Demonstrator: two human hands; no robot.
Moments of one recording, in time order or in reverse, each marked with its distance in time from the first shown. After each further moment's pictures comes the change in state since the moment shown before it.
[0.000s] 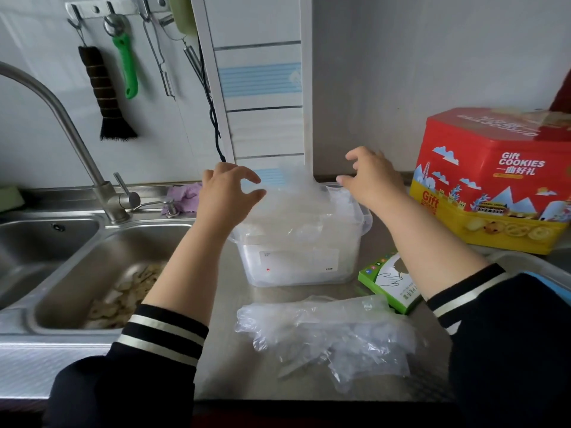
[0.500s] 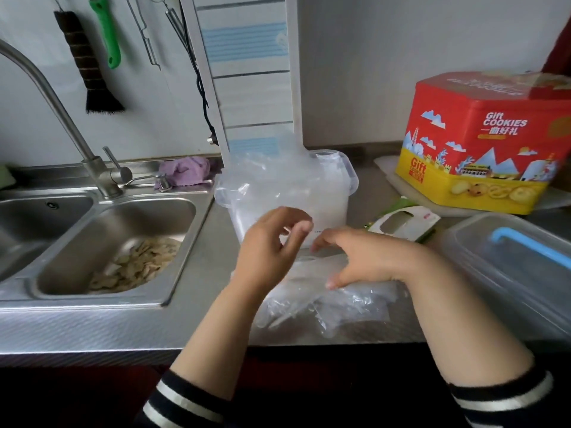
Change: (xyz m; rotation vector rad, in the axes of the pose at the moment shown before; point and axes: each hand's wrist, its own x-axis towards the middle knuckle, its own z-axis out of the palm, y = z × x) left_hand -0.143 0.052 0.036 -0.554 -0.020 0.237; right_hand -0.147 0.014 -0.011 -0.005 -0.799 -0.227
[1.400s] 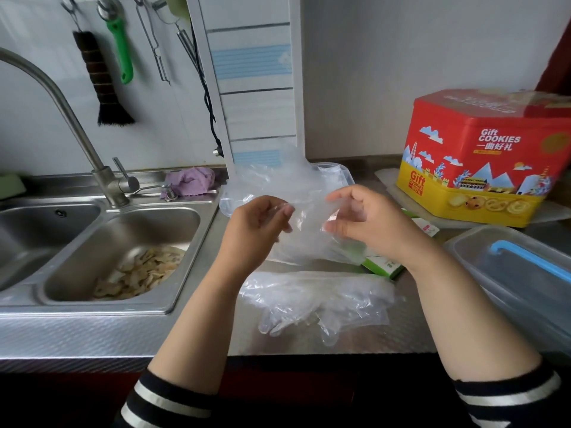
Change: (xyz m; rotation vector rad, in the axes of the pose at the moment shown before) left_hand 0.027 0.011 -0.034 -0.215 0.002 -0.242; right_hand -0.006 -0.006 -0.025 0.615 0.471 -0.119
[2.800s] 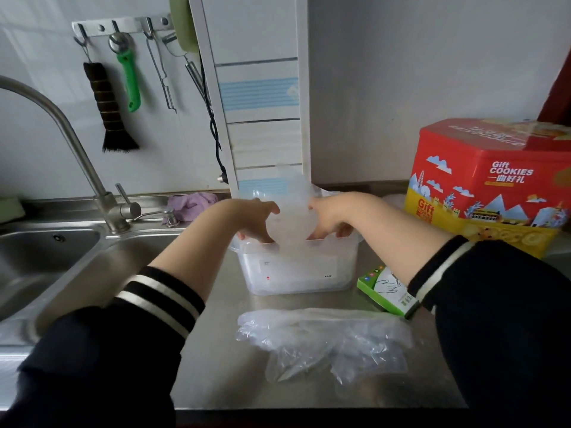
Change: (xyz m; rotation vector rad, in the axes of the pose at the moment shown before) left_hand 0.132 -0.007 -0.033 1.109 -0.766 -0.256; right_hand 0.137 -0.028 0.018 -0.966 -0.436 0.330
